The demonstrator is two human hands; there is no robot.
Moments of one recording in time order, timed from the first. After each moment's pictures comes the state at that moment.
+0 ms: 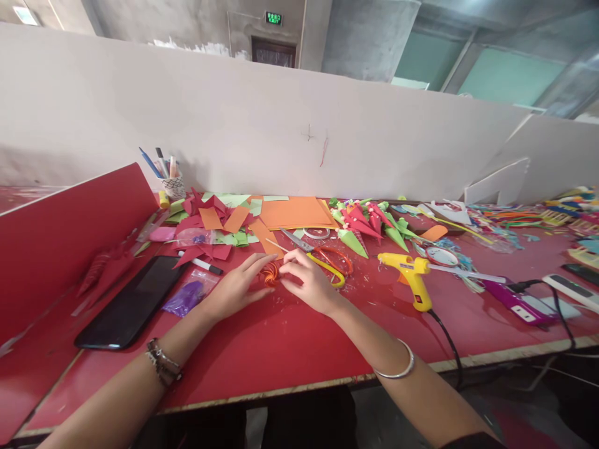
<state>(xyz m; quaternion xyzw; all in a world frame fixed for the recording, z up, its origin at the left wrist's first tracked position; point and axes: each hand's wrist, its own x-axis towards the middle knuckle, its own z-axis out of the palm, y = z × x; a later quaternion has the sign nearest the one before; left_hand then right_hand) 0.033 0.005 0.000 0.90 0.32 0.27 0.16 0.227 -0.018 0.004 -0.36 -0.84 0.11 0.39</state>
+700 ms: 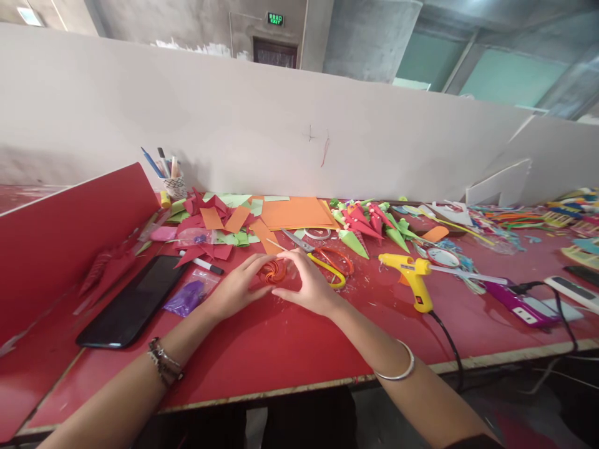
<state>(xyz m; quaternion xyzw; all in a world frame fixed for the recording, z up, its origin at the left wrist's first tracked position) 0.034 0.006 -0.002 0.89 0.31 0.30 0.16 0.224 -0.023 0.008 -0.37 -0.82 0.16 0.40</state>
